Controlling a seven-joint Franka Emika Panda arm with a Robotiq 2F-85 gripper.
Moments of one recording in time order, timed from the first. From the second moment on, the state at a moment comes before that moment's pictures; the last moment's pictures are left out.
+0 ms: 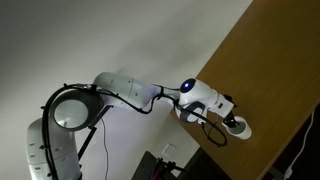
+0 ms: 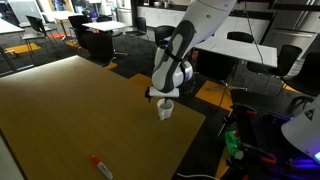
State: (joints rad) arm -0.02 0.88 -0.18 -1.99 0.42 3.00 0.66
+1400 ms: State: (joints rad) arm -0.02 0.97 -0.16 -1.92 0.42 2.99 0.66
